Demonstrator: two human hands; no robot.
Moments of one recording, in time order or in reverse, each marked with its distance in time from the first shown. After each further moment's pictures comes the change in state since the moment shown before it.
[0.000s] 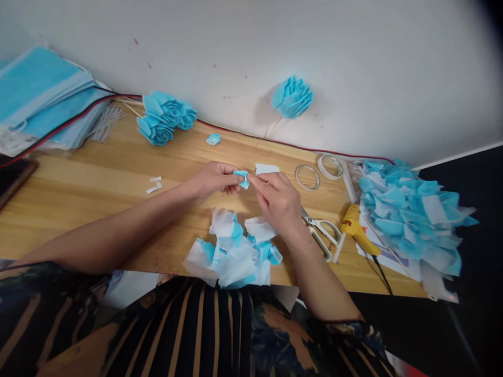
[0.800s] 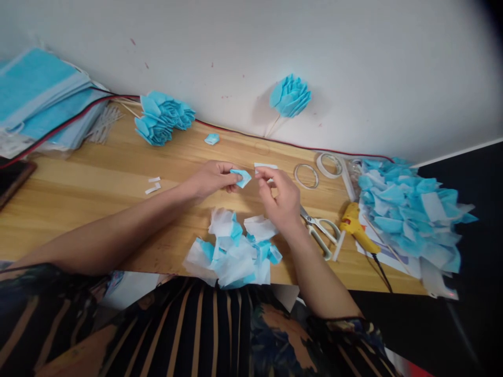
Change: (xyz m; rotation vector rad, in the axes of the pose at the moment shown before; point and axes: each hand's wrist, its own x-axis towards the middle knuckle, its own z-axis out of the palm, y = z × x) left_hand 0.000 -0.002 -0.001 0.065 0.029 0.067; right_hand 0.002 -0.001 0.004 0.285 0.105 0.261
